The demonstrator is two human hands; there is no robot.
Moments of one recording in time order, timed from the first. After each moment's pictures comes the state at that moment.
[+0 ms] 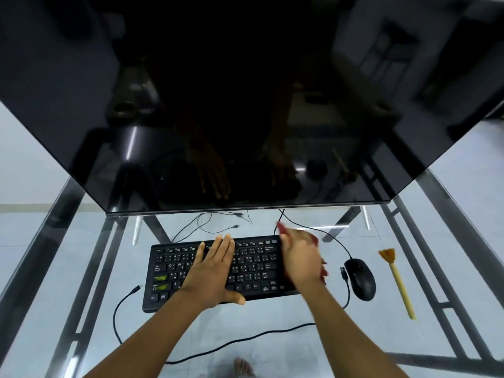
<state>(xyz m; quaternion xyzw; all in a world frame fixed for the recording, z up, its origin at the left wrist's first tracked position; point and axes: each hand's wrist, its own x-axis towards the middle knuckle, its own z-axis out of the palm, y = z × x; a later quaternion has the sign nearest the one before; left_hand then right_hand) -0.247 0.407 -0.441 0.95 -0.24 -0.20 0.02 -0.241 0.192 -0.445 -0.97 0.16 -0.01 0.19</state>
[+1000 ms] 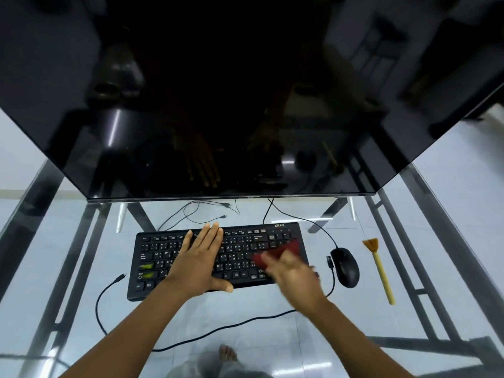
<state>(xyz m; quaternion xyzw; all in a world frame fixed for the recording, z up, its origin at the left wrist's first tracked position) -0.248 0.413 -0.449 0.96 -0.23 -0.17 0.06 -0.315 0.173 -0.443 -0.97 -0.04 0.03 0.22</state>
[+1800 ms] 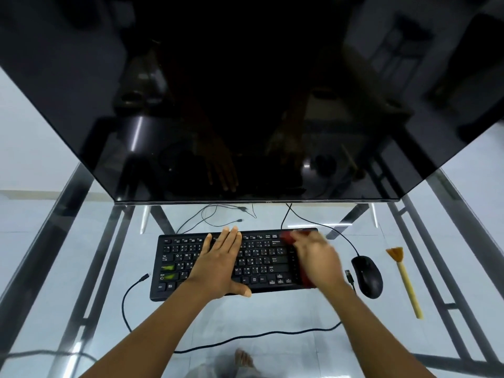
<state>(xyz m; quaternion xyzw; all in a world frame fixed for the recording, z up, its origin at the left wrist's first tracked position) -0.247 0.393 -0.444 0.95 -0.25 -0.18 0.07 -0.269 0.150 -0.435 -0.99 0.05 -0.01 0.12</state>
